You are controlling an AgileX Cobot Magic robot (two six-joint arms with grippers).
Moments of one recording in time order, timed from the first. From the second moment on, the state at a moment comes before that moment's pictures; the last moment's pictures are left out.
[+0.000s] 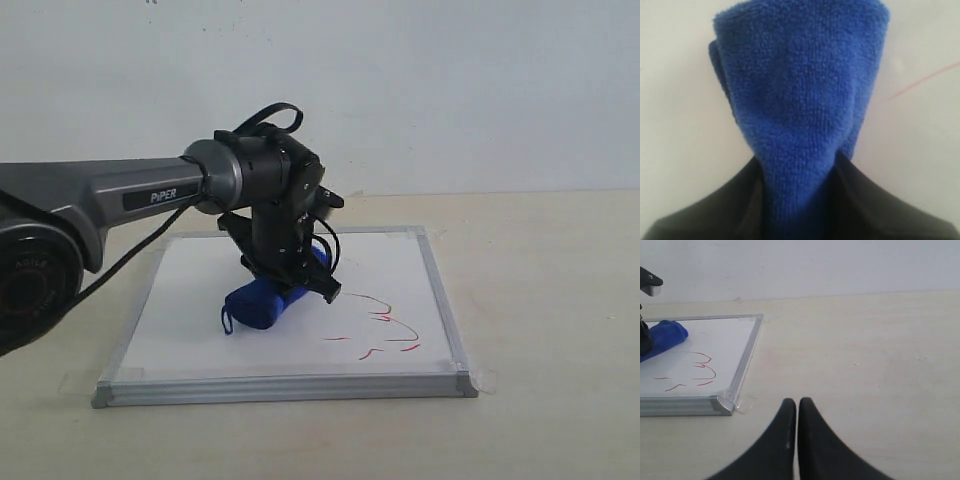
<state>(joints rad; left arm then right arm) -0.47 2.47 -2.05 0.31 1.04 -0.12 0.15 0.01 0.00 -0.16 0.33 0.27</state>
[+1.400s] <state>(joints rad) -0.70 2.57 -2.26 0.33 1.13 -0.03 0.15 0.01 0.00 -0.16 0.33 0.27</state>
